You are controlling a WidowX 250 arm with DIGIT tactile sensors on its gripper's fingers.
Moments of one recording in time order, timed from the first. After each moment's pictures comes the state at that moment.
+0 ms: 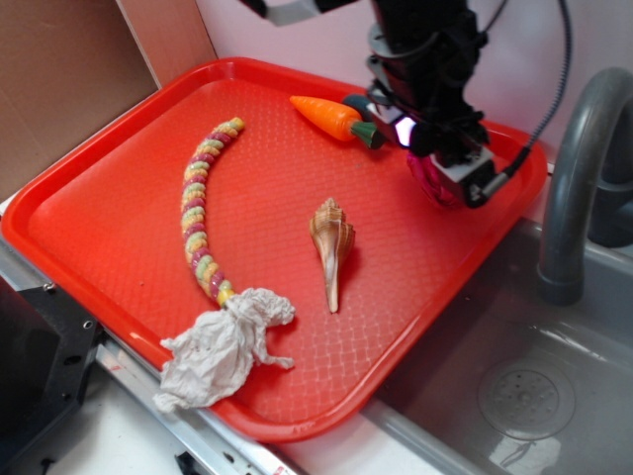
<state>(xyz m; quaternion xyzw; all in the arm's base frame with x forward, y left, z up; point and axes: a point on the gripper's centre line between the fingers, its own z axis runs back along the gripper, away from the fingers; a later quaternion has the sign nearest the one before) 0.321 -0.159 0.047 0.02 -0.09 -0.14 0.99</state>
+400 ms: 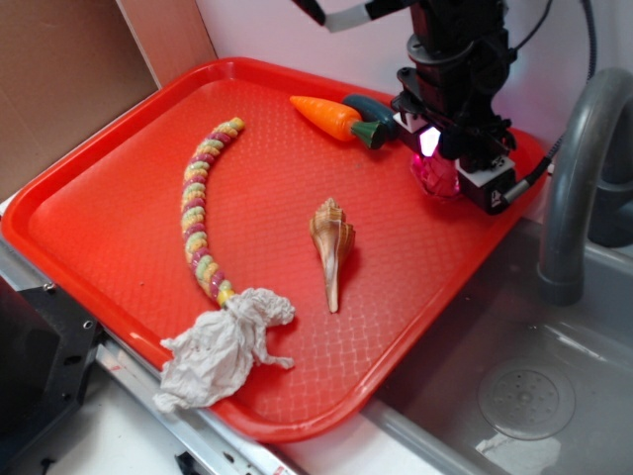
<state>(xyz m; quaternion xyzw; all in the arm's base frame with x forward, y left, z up) 0.336 -0.152 0.028 0.01 -0.04 -0.12 0.99</state>
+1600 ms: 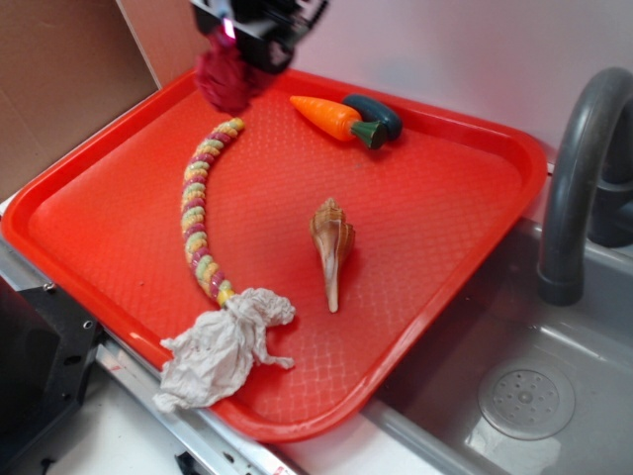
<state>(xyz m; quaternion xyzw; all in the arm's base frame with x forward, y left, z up) 0.246 -0.043 0.170 0.10 -0.01 0.05 0.99</state>
